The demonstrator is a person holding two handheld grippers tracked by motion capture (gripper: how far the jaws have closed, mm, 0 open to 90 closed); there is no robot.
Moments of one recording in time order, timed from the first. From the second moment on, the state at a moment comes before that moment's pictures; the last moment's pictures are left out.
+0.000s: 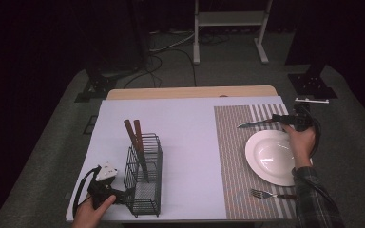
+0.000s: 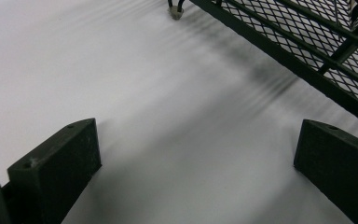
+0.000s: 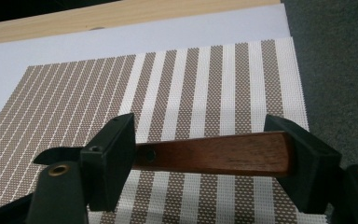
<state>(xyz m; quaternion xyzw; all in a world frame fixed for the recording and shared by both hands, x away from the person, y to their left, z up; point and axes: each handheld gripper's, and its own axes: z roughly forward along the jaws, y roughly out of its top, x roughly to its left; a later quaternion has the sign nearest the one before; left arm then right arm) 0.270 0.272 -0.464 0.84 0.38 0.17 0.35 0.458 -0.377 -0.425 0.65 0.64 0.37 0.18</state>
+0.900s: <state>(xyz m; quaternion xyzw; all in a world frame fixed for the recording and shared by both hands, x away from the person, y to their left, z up) 0.270 0.272 -0.464 0.84 0.38 0.17 0.35 0.475 -0.371 -0.439 0.68 0.66 0.29 0.13</state>
